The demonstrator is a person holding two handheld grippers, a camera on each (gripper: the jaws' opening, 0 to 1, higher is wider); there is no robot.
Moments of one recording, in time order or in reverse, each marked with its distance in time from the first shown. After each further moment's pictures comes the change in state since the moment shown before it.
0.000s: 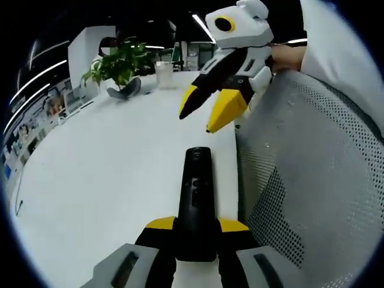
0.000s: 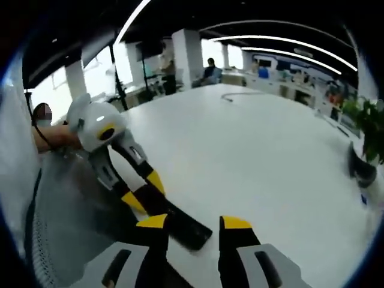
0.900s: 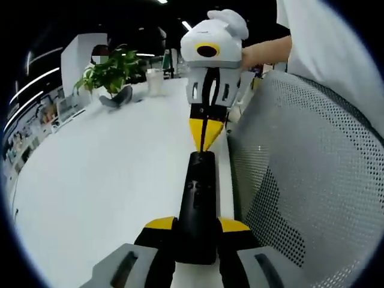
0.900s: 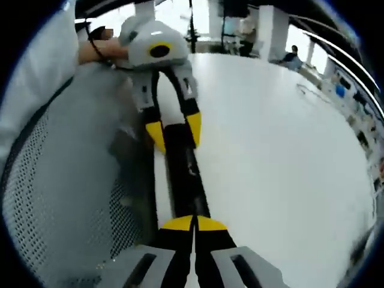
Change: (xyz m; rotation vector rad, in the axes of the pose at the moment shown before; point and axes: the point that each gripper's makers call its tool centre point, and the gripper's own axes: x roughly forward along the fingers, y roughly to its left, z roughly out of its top) left arm 0.004 -0.002 0.005 0.041 -0.044 -0.052; right arm 0.015 0.002 -0.053 -0.642 0.388 0.298
